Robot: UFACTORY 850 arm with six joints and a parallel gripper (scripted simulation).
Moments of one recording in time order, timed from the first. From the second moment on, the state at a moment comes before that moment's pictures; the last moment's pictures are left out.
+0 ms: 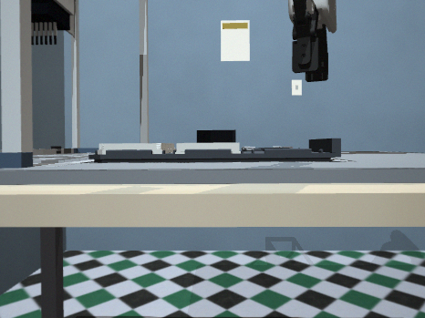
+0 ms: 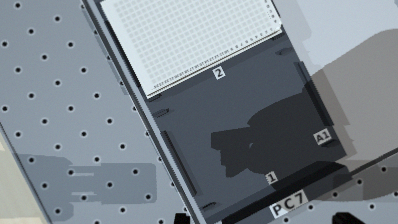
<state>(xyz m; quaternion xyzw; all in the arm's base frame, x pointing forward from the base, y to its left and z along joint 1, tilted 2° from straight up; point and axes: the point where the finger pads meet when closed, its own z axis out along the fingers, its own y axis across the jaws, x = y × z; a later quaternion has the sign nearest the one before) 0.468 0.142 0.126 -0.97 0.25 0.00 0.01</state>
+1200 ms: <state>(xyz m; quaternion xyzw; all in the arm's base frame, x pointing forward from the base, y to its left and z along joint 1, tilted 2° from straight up) 0.414 0.110 0.114 -1.00 0.02 0.00 0.02</state>
